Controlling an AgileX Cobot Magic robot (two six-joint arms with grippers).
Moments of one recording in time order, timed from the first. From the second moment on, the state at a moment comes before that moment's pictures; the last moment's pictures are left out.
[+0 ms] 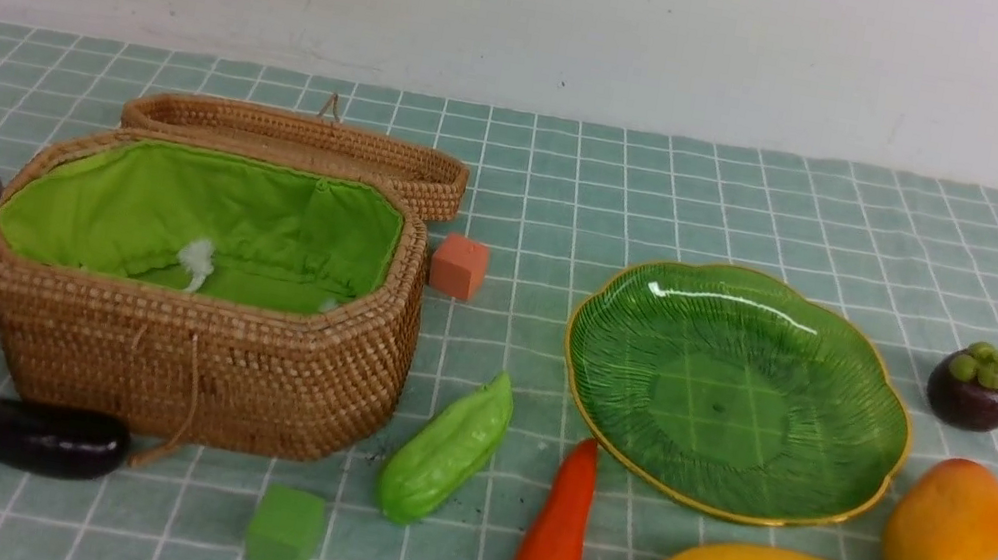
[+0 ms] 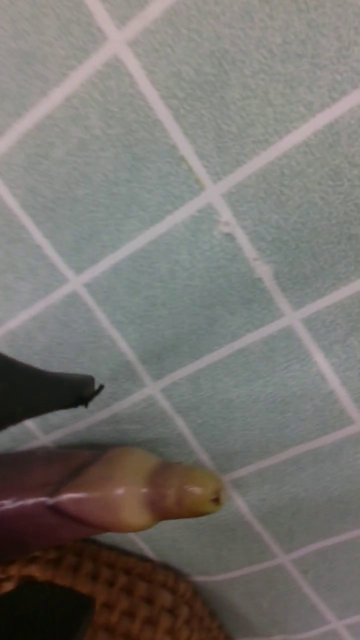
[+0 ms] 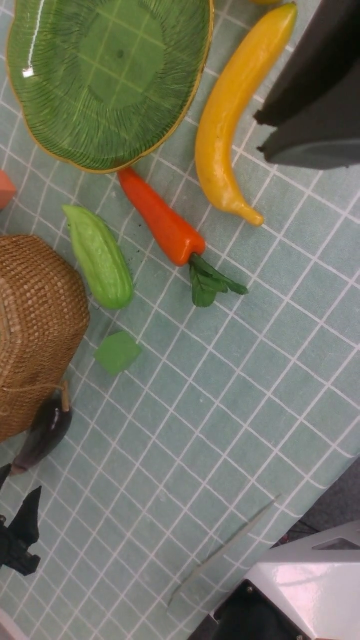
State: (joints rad) right arm 0.20 0.72 -1.10 0.51 1.21 -0.36; left arm 0.38 1.58 -0.77 -0.55 0.38 -0.32
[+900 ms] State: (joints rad) right arm 0.20 0.72 -1.10 0.93 1.26 -0.73; left arm 0.38 1.67 -0.77 -0.59 0.29 -0.32
